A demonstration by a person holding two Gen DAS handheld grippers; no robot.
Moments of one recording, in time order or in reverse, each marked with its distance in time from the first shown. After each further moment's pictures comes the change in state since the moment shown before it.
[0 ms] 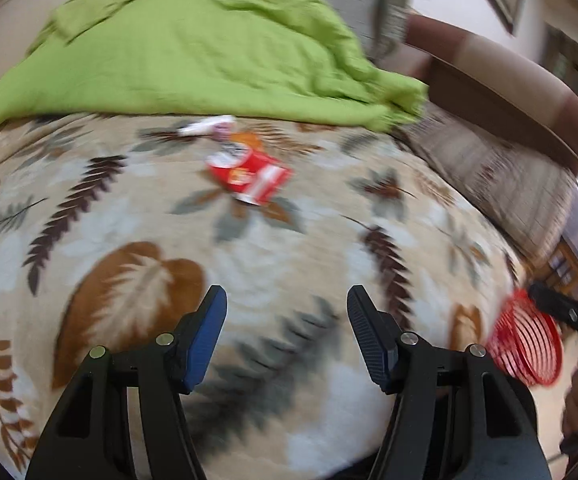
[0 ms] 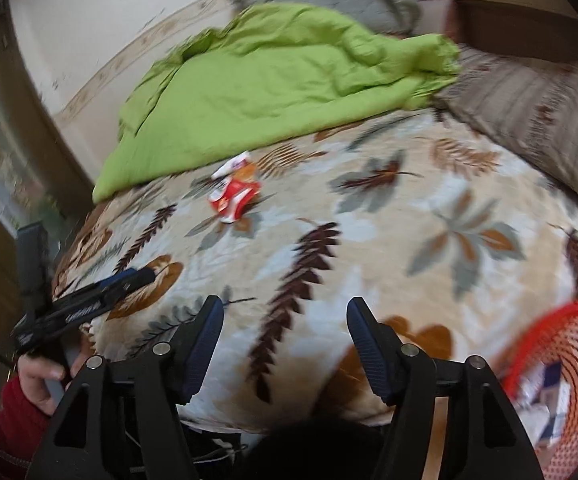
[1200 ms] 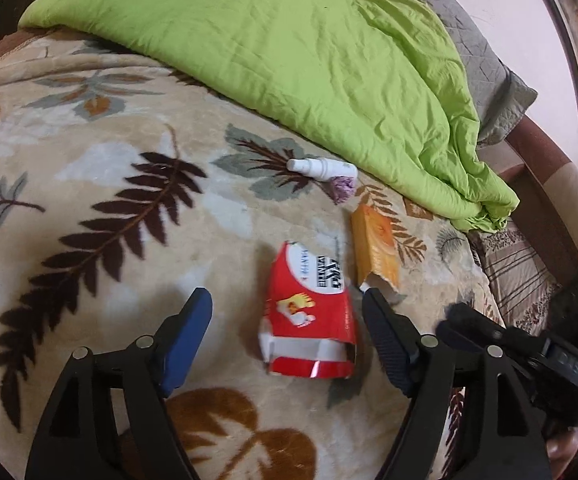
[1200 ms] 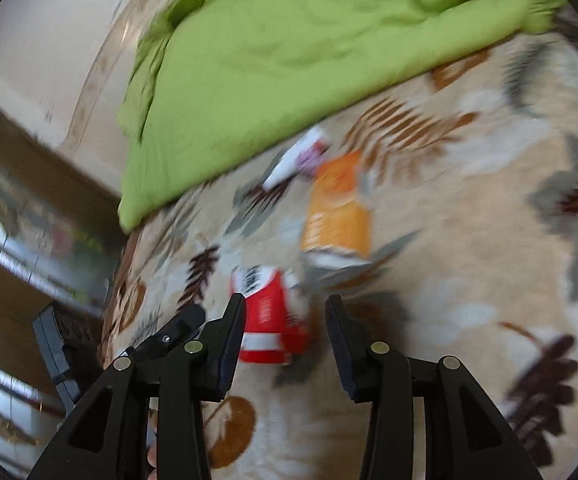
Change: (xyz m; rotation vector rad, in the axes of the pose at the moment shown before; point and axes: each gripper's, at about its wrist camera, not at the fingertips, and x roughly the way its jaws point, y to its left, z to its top) left arm 0.095 0.120 0.079 -0.369 -0.061 0.022; right arm 0.227 0.041 0.118 0.220 0.122 0.260
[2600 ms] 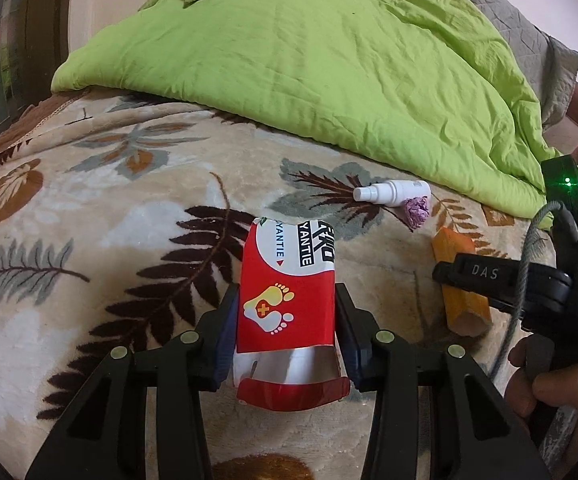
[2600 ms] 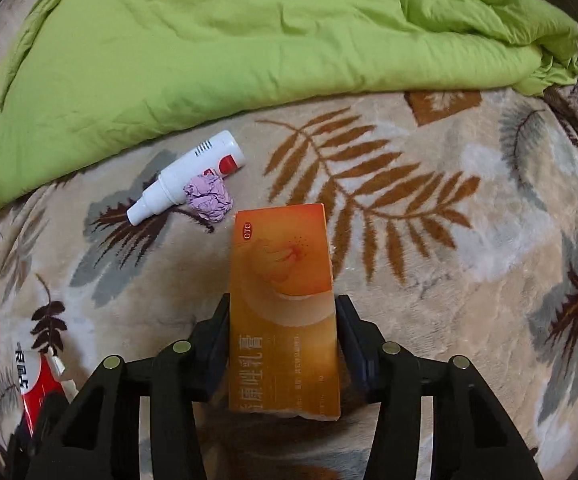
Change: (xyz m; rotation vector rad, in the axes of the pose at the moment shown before) left arm 0.023 -0.009 0.016 0.110 -0.082 0.327; right arm 0.123 0.014 0.067 -0.123 0.083 -0.520
